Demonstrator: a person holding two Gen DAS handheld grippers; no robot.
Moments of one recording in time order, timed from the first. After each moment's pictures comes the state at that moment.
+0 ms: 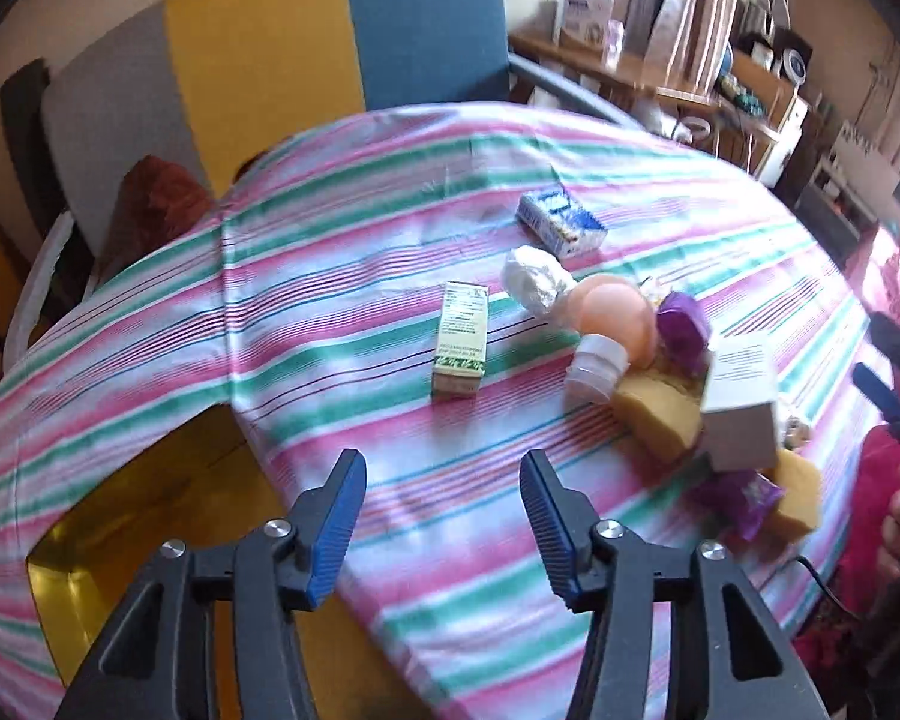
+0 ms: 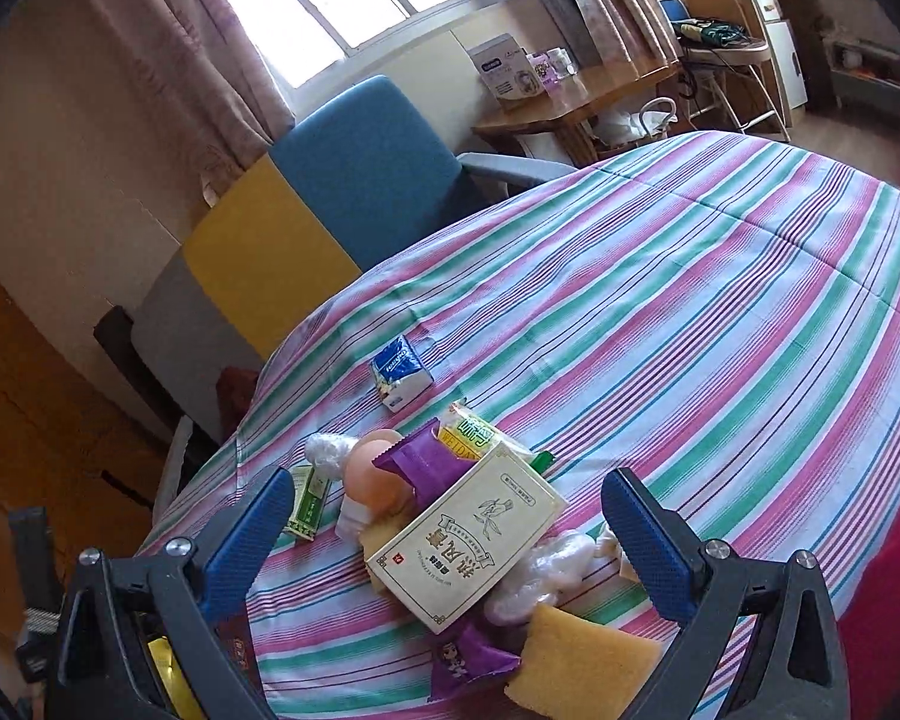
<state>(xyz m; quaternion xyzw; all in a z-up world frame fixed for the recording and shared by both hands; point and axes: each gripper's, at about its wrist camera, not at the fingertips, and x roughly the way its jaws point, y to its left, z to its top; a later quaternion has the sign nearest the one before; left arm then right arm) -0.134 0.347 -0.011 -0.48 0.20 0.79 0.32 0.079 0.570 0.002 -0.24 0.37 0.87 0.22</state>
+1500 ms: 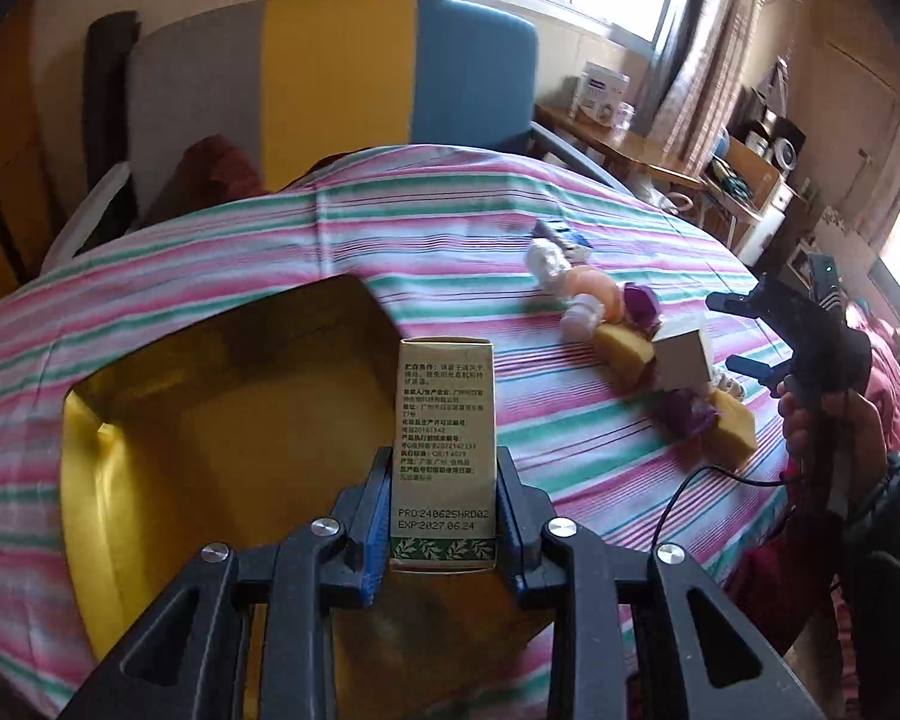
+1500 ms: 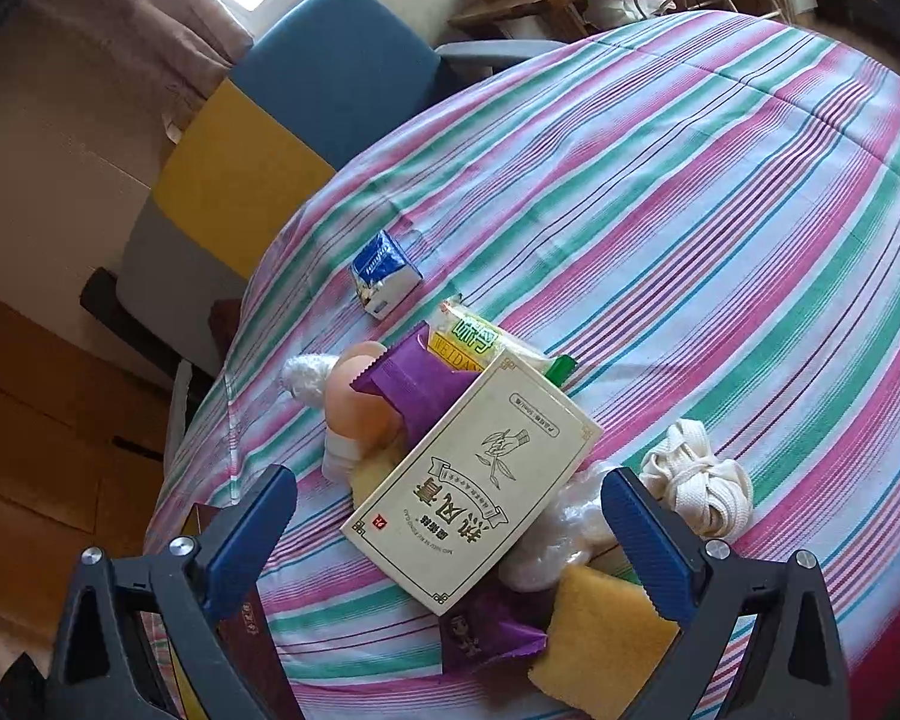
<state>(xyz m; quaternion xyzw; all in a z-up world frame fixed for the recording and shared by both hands) -0.052 0.166 0.024 -0.44 0.08 0.84 0.32 0.034 0.582 -0.046 -0.35 0.43 0.81 0.17</state>
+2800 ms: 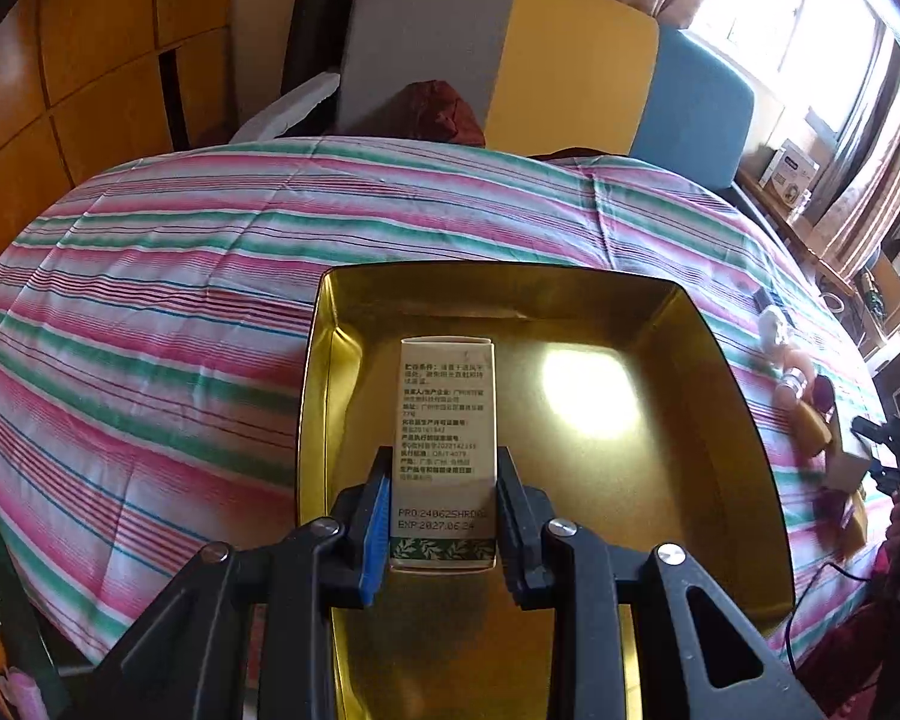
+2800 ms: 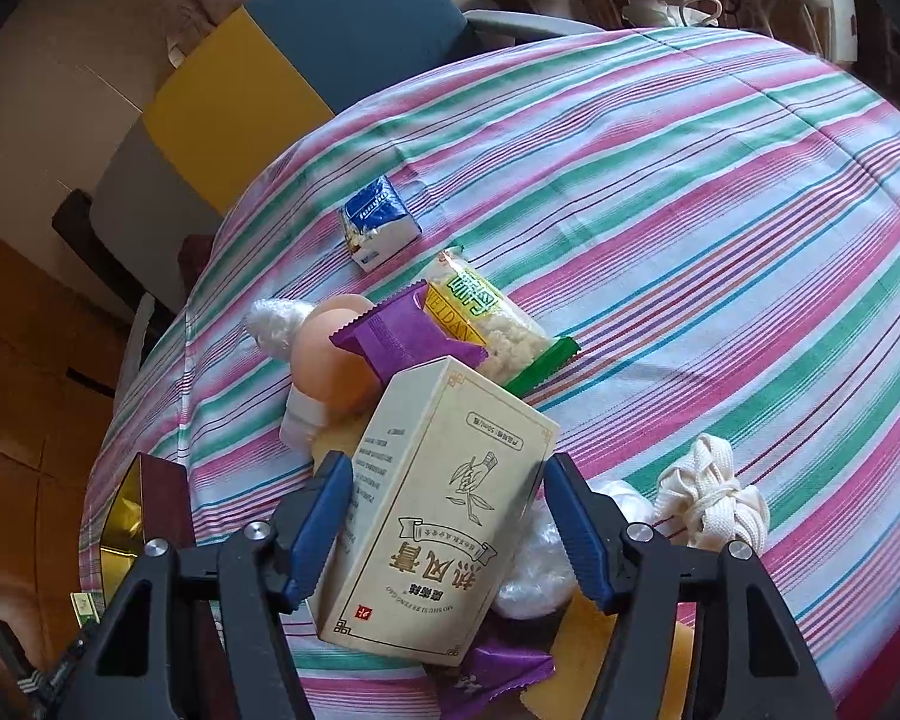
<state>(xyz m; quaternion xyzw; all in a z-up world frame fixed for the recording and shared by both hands) -0.131 0.035 -0.017 -0.49 0.00 0.86 0.14 0.007 0.572 -0.056 -0.41 0.35 0.82 0.17</state>
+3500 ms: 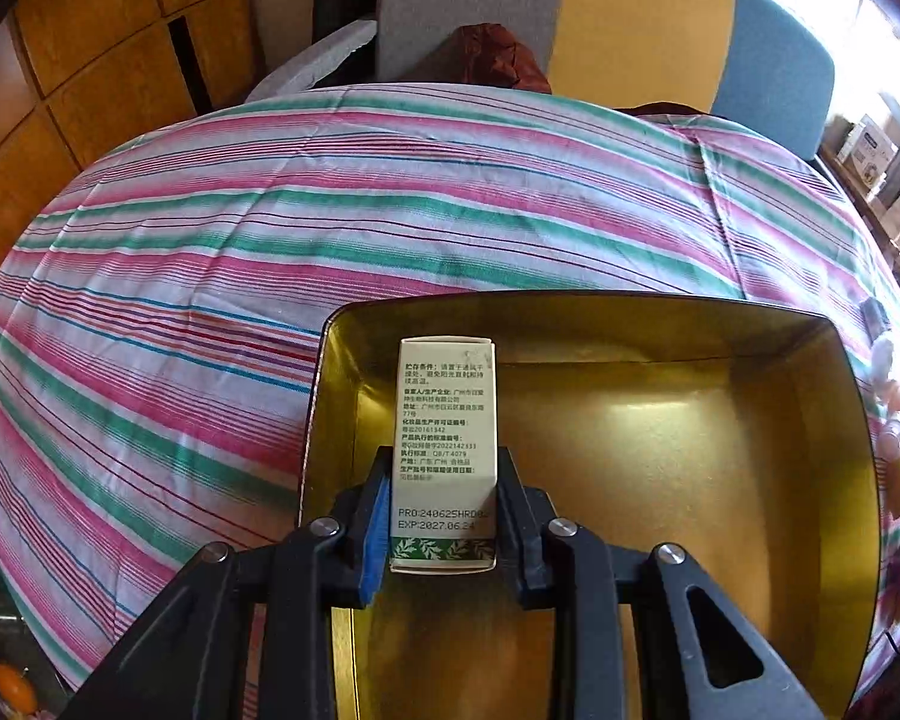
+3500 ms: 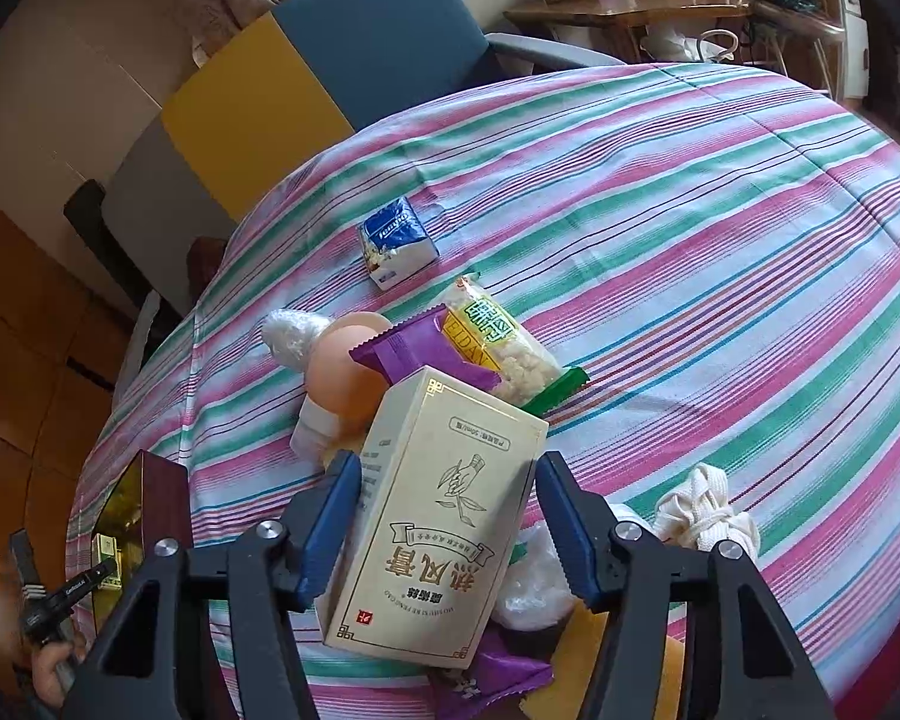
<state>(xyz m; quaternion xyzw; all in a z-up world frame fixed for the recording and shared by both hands) -0.220 0.050 -0.069 -0.54 0.04 0.84 0.08 0.005 0.567 -0.047 -0.39 0.33 0.84 0.17</state>
